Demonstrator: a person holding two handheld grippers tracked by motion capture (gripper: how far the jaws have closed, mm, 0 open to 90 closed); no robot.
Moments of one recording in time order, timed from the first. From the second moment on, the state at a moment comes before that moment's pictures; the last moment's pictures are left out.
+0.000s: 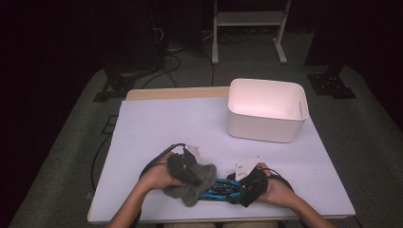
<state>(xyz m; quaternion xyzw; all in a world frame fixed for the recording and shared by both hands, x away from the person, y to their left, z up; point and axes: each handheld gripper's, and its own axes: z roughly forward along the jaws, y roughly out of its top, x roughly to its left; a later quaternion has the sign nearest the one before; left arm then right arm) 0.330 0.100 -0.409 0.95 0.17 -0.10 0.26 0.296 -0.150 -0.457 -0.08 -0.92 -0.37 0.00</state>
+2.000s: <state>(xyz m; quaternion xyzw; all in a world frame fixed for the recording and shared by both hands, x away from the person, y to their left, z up) 0.318 0.219 -0.414 0.88 0.29 0.00 0.36 0.303 -0.194 -0.429 -0.14 -0.90 -0.41 0.01</state>
